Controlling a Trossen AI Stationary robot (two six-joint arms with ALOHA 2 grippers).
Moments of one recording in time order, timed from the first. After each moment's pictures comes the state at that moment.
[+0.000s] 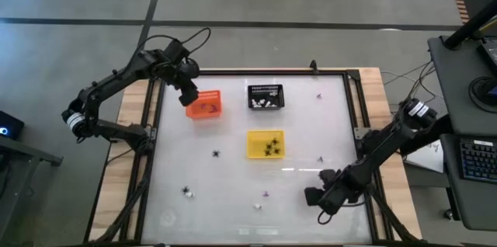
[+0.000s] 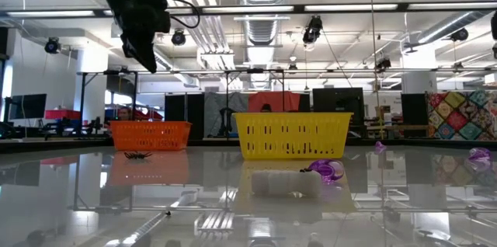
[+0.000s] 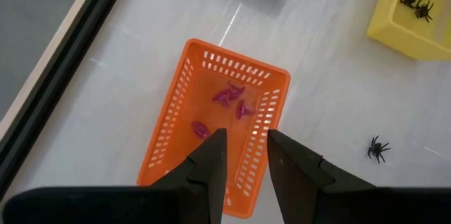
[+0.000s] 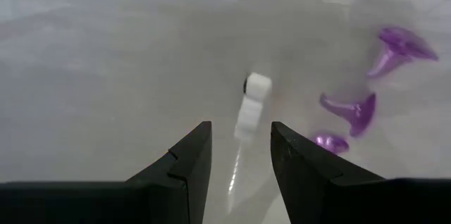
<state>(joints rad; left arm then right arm) 0.80 1.29 1.17 -1.02 0.25 0.30 0.78 1.53 0.81 -0.53 -0.08 2.27</state>
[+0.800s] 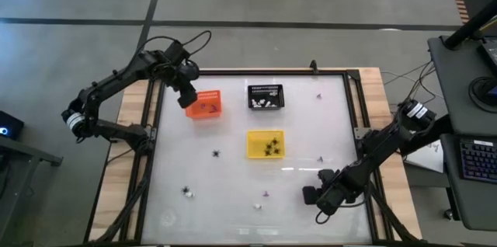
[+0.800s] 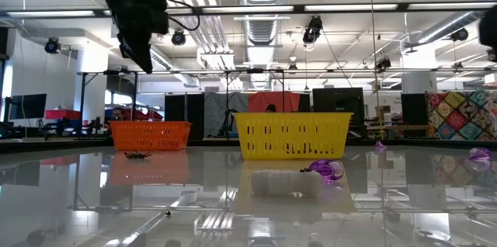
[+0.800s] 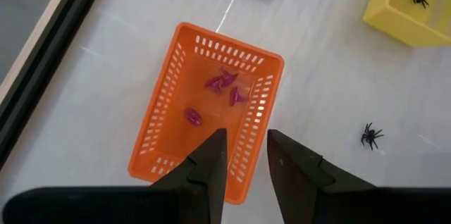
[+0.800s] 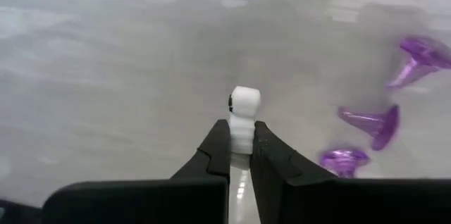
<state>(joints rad) 0.80 1.29 1.17 -1.07 0.25 0.30 0.77 1.56 0.81 -0.52 -0.04 2.29</state>
